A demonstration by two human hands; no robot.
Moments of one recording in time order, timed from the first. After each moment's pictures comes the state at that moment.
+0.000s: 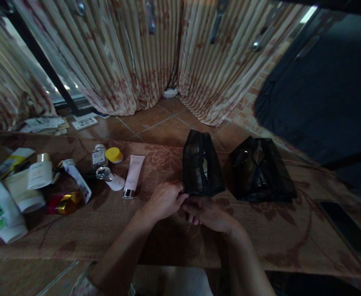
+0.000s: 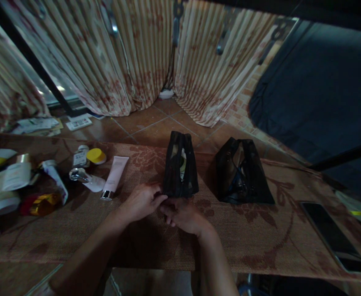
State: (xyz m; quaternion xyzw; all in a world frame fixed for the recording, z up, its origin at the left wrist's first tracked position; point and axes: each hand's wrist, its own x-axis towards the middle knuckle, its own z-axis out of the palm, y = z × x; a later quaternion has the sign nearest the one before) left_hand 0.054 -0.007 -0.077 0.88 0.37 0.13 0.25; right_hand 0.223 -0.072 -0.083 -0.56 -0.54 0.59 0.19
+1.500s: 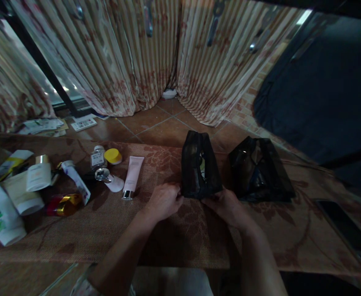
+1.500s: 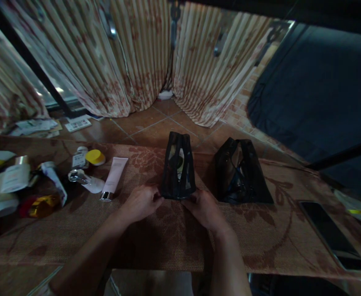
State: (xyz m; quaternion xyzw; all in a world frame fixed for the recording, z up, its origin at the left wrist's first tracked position) left_hand 0.056 -0.008 -0.084 0.89 0.42 0.08 0.19; right_hand 0.275 -0.077 -0.085 -0.65 -0.62 0.35 0.27
